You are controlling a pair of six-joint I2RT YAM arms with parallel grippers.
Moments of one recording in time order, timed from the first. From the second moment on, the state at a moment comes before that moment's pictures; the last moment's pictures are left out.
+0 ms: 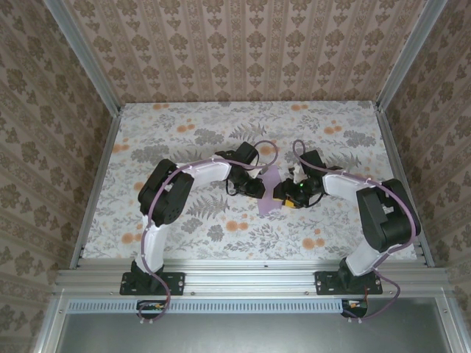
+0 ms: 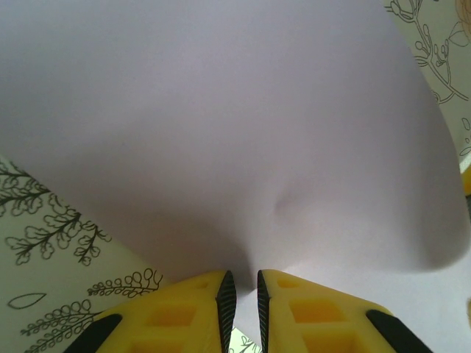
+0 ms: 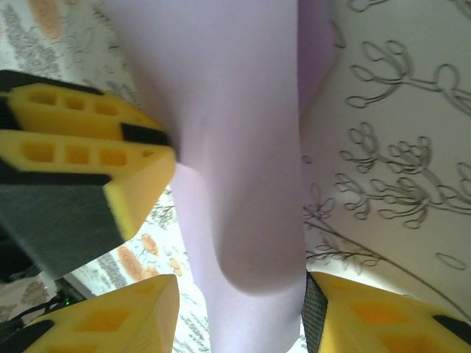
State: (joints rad) left arm -0.76 2.10 1.43 -0.56 0.45 -0.27; right arm 0.27 1.63 0.84 -0.41 -0.61 0.58
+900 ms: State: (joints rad) left arm -0.75 2.10 1.43 -0.56 0.46 -0.25; right arm 0.26 1.54 0.72 -0.24 -0.75 0.69
